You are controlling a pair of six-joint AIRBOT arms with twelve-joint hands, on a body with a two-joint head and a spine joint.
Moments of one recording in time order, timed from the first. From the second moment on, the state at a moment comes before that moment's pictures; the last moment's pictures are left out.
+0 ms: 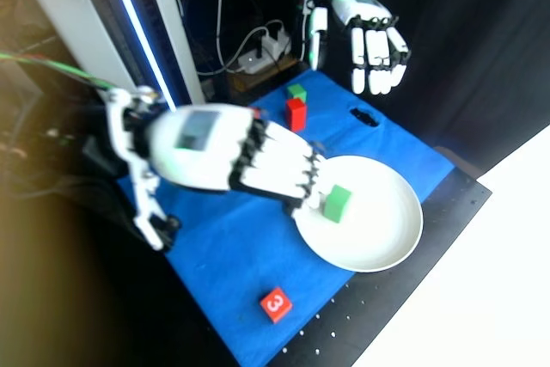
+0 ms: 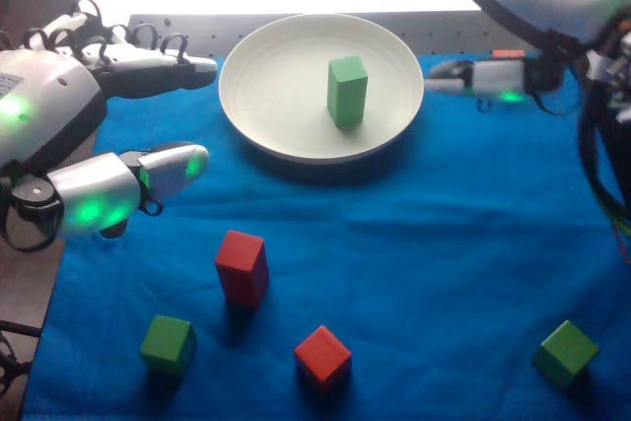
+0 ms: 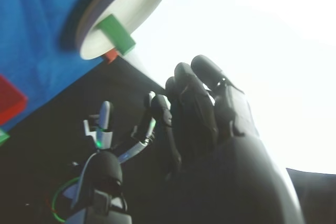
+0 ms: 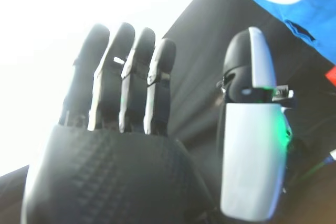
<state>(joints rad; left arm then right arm) 0.97 -0.81 0.85 -0.27 -1.07 1.24 -0.58 -1.13 1.18 -2.97 -0.75 1.98</state>
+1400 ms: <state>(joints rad) 0.97 -0.81 0.83 -0.27 -1.08 1.24 -0.49 -1.45 1.51 -2.96 -0.37 1.98</state>
